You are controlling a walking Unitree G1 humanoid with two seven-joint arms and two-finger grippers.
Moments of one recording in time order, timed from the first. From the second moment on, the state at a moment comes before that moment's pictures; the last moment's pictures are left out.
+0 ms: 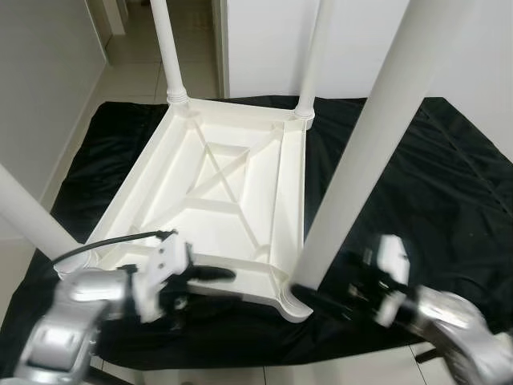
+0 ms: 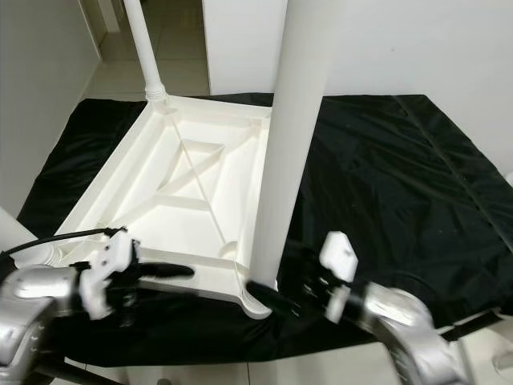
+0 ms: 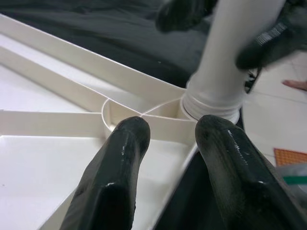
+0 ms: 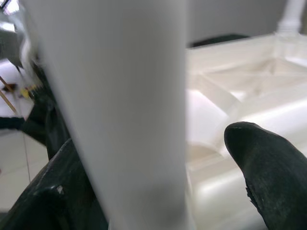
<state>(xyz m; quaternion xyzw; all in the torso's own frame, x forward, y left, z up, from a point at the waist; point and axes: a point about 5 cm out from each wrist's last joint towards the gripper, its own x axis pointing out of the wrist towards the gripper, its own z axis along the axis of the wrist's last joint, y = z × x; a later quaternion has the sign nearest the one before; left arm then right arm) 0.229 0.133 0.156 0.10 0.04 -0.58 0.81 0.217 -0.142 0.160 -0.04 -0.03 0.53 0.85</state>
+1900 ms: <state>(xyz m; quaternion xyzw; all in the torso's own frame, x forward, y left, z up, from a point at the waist) 0.272 0.043 0.185 0.06 -0.03 -0.45 0.89 0.267 -0.244 0.149 -0.06 -0.05 0.20 0.98</state>
